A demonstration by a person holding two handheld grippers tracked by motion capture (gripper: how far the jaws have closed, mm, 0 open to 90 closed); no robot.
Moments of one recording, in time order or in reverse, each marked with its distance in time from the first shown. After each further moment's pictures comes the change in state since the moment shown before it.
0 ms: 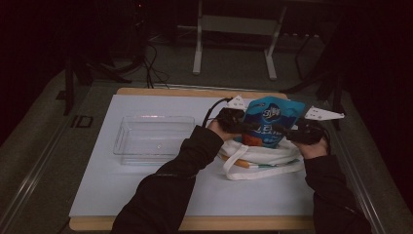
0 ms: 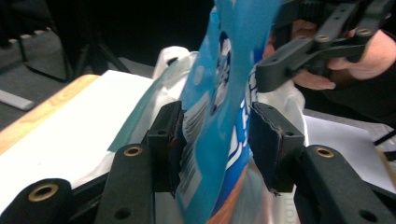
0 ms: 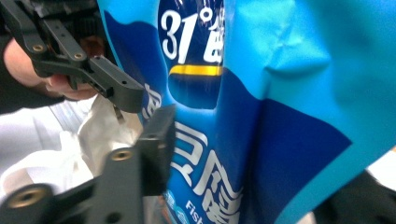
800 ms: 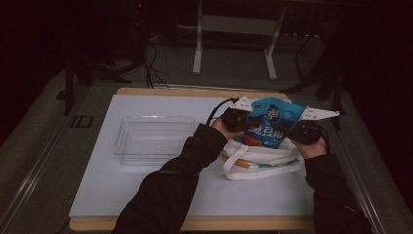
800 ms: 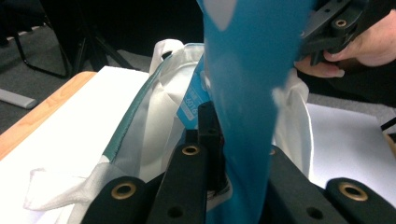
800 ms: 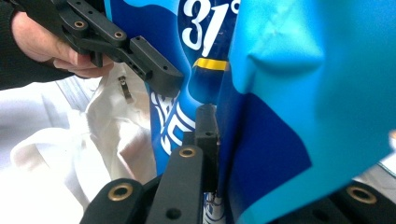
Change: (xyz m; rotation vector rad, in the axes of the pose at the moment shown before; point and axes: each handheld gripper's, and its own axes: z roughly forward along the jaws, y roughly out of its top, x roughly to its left) left arm -0.003 0.008 0.009 0.061 0.004 0.054; right arm 0.002 0.003 0.003 0.083 0.043 -0.030
